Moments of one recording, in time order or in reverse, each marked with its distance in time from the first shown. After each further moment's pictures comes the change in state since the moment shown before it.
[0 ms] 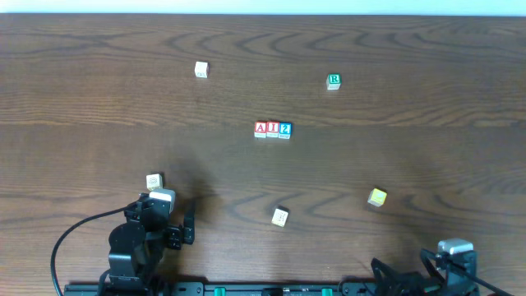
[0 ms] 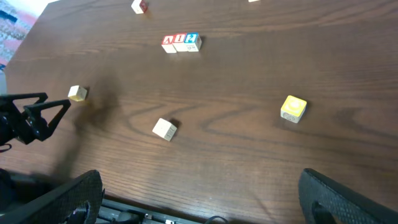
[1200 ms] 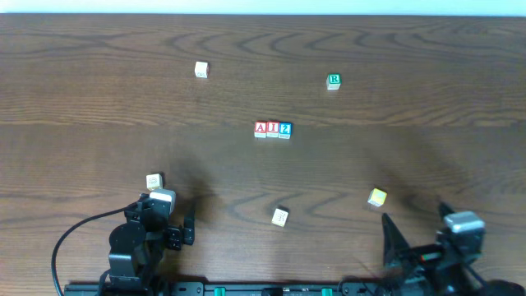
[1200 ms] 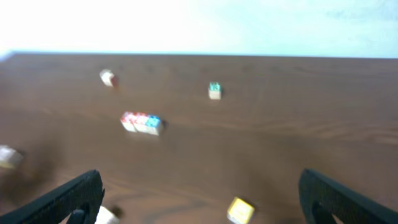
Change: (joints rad) left arm 0.000 -0.003 0.000 -0.010 0.000 0.002; right arm 0.000 -0.077 -0.226 0.460 0.185 -0.214
